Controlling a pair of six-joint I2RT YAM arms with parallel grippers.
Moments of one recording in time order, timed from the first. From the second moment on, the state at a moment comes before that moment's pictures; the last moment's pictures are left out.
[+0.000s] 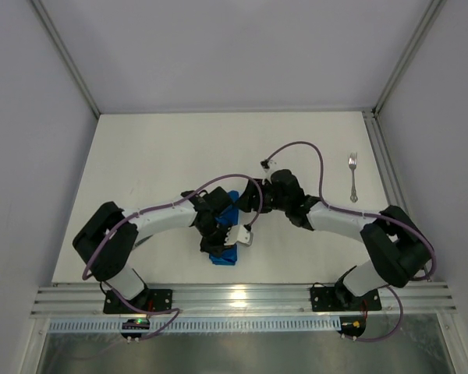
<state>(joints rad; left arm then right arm) -0.82 1.61 0.95 -0.76 0.54 0.86 0.66 1.53 0.72 0.27 -0.25 0.66</state>
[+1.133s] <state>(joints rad) -0.82 1.61 0.94 -0.75 0.56 0.86 0.91 1.79 0.33 1.10 -0.27 1.10</state>
